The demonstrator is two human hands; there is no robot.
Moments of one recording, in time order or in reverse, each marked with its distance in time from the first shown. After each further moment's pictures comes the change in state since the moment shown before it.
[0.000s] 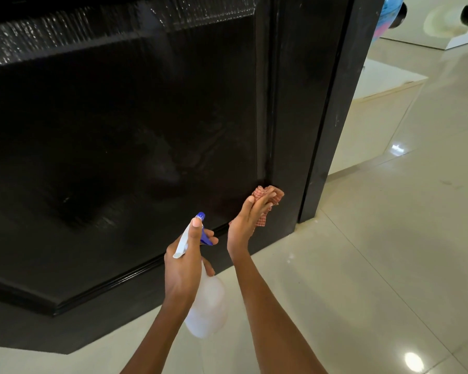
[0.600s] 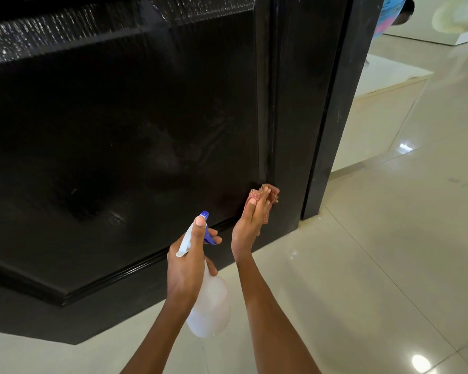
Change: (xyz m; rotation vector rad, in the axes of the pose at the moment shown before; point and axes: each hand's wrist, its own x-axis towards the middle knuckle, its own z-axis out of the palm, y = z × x) left_hand -0.013 0.000 -0.001 -0.007 0.002 -0.006; right_hand -0.013 -0.003 -0.014 -0.018 -0.014 -0.037
